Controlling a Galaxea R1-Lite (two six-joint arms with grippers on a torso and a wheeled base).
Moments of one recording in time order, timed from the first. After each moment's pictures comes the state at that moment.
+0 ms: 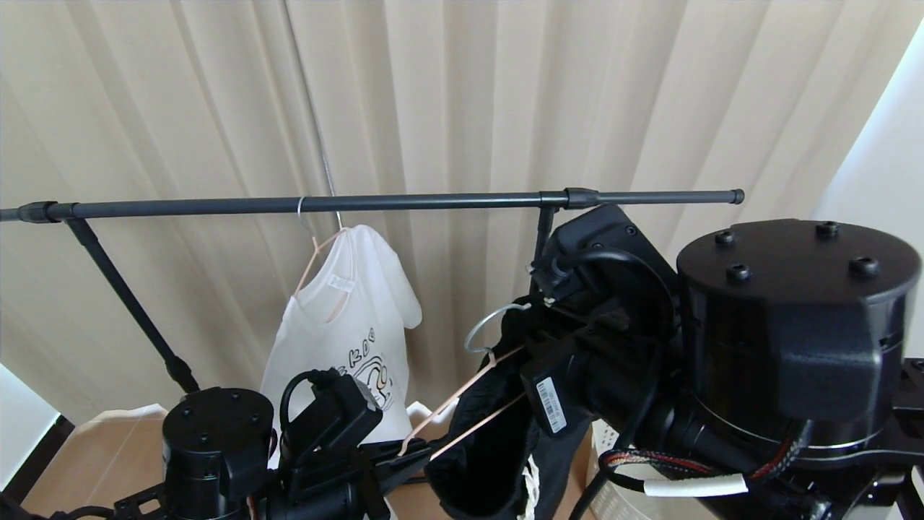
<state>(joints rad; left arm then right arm) -0.68 1.76 -0.21 -1.16 -0.24 0.13 1.07 1.63 -0.97 -0.29 -0.69 0.02</state>
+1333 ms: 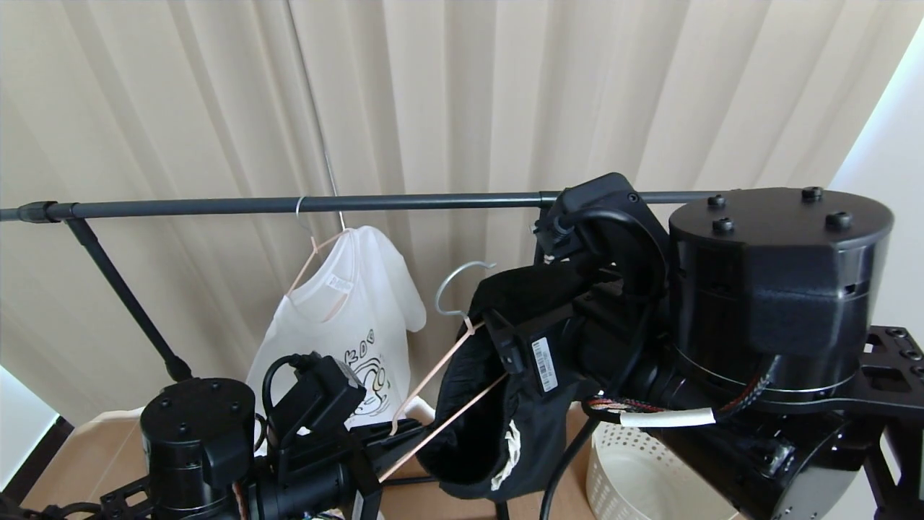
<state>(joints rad) -0.64 1.76 -0.21 -1.23 -0.24 0.08 1.04 1.66 -1.01 -0.34 -0.71 0.02</state>
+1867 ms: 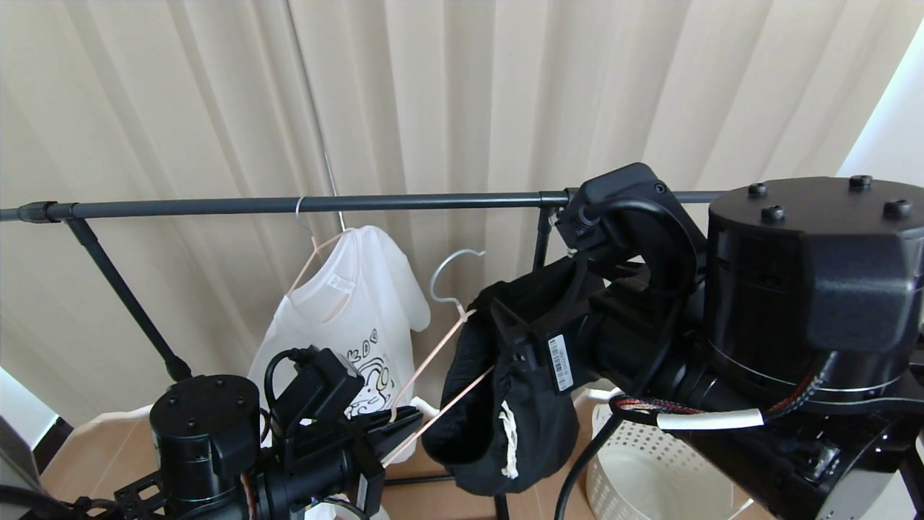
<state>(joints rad) -0.61 1.82 -0.21 -1.33 -0.22 0.07 1.04 1.62 -0.99 -0.33 -0.70 0.02</state>
